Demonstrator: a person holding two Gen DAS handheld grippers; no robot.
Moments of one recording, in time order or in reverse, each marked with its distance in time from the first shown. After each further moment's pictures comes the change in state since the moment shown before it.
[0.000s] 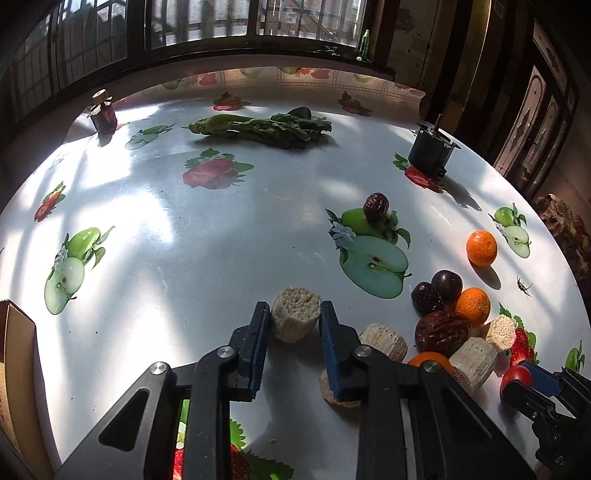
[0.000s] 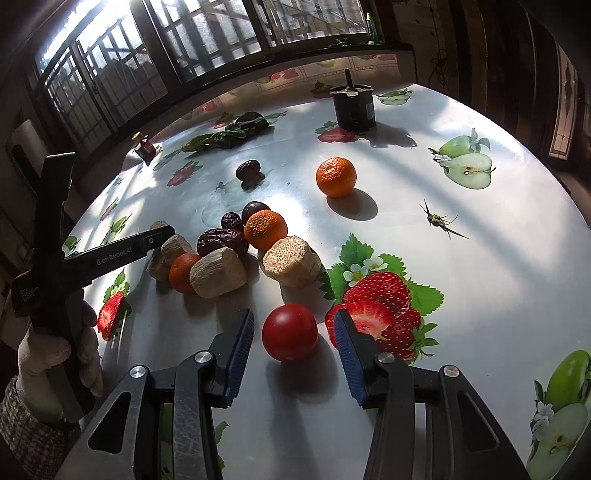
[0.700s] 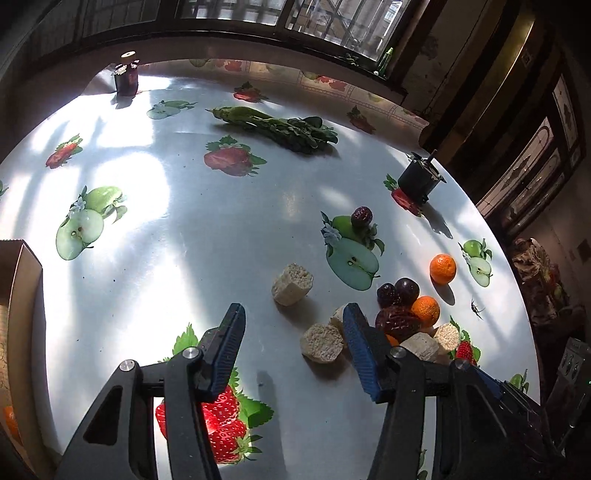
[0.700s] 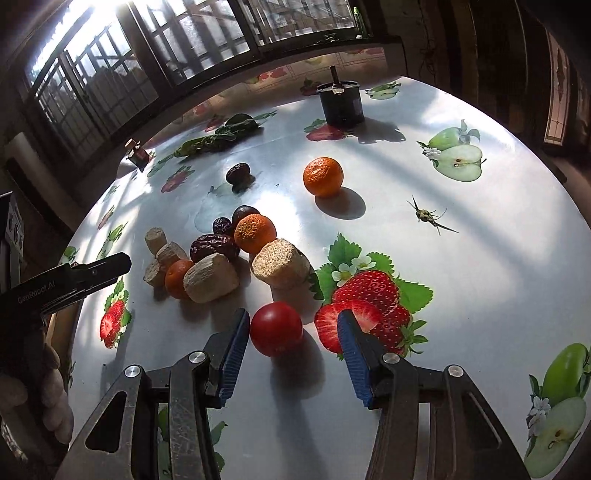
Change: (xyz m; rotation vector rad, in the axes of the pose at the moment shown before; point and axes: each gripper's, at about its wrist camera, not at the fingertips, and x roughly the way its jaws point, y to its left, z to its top) left arm -0.035 0.020 0.000 -0.173 0.019 -0.097; right arm -0.001 -0.013 0.004 0.060 0.012 0.028
